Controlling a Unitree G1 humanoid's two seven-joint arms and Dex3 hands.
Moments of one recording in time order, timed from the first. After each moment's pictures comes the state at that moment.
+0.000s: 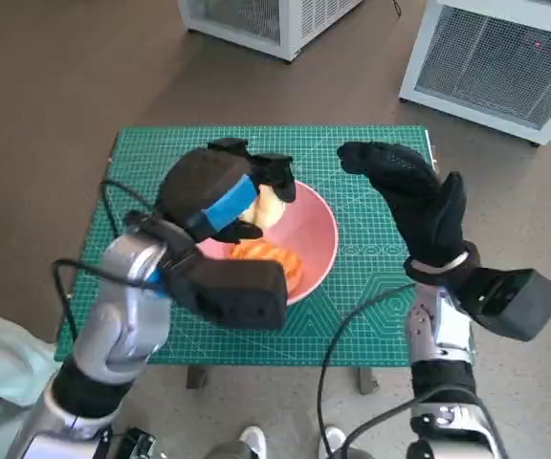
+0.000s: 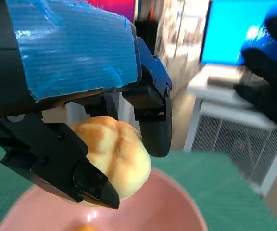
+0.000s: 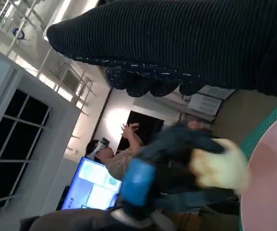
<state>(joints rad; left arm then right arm) -0.67 0.38 -0.35 -0.09 0.73 0.32 -0.41 -0.66 -0.05 -0.18 0.61 0.44 -0.66 0.78</state>
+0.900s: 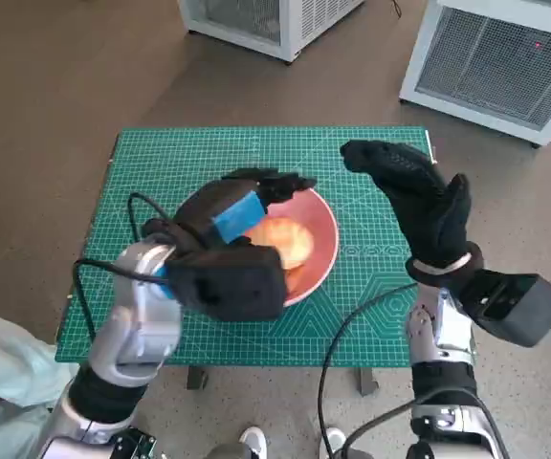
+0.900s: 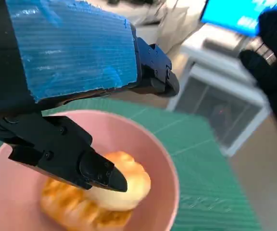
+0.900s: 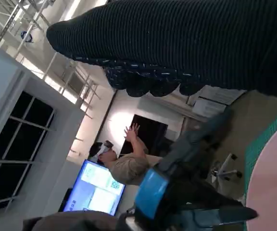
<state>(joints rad) -0.57 0.36 -0.21 -0.21 0.50 0.30 -0.49 -0.65 -0.04 -0.18 0.58 0.44 -0.67 0.75</state>
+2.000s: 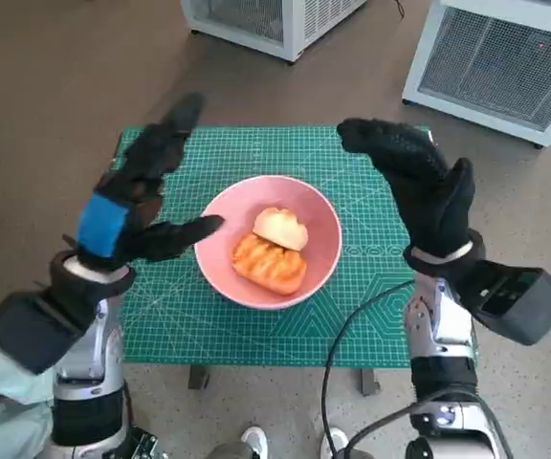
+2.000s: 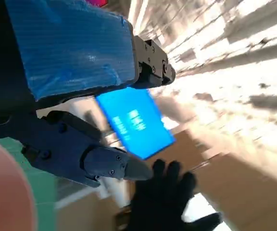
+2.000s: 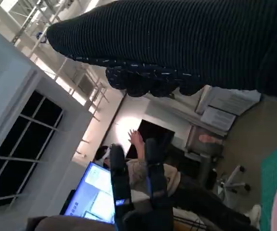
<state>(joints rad) -0.41 0.20 0.19 -0.05 -0.24 -0.33 -0.39 -0.69 -0.05 -0.14 0.49 0.37 -0.65 0.64</state>
